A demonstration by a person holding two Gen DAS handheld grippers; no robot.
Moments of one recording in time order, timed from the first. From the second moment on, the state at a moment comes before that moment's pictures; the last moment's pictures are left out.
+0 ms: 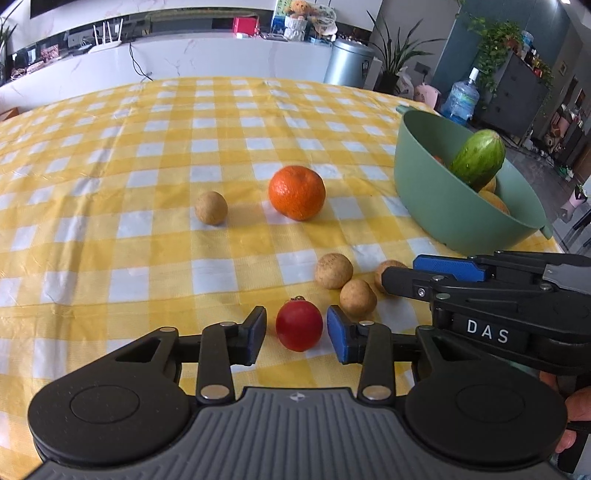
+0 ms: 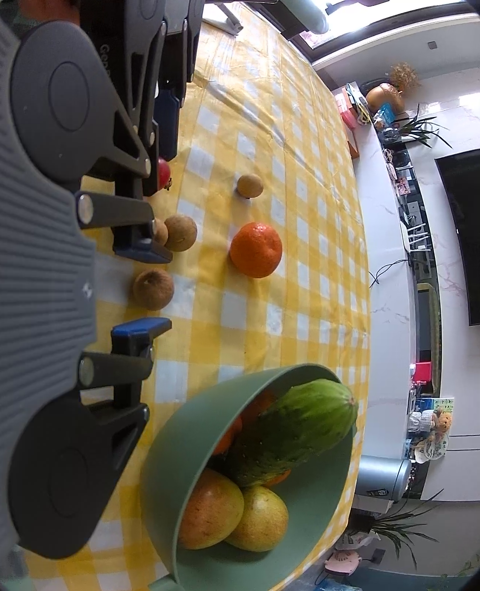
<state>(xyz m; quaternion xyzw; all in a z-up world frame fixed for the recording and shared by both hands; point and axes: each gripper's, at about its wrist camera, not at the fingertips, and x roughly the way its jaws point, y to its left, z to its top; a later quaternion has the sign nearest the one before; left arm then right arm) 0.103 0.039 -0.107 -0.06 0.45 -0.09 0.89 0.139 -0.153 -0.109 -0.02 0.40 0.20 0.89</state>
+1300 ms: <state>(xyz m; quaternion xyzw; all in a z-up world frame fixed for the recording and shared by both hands) 0.070 0.038 -0.054 -0.05 0.38 -0.06 0.92 0.100 -0.156 -0.081 -0.05 0.33 0.21 0.92</state>
